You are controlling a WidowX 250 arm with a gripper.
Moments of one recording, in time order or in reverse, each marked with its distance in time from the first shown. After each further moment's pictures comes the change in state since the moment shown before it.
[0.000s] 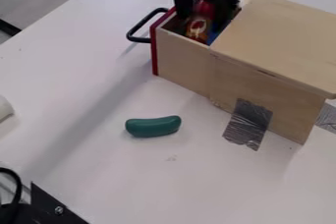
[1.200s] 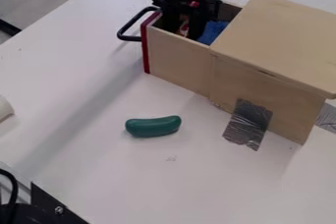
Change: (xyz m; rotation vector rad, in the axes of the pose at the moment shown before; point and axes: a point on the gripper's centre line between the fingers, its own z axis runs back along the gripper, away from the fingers) arm -0.015 0.019 -0.018 0.016 0.050 0.057
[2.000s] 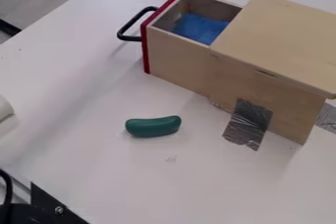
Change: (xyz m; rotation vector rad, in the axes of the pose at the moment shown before) arm -0.058 0.005 0.130 -0.083 -0.134 -0.042
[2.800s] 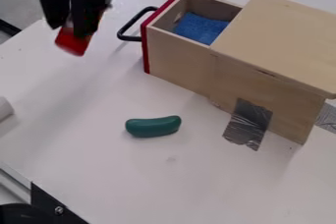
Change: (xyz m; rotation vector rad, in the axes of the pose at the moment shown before) arm -0.106 0.055 -0.042 0.129 0.202 0.025
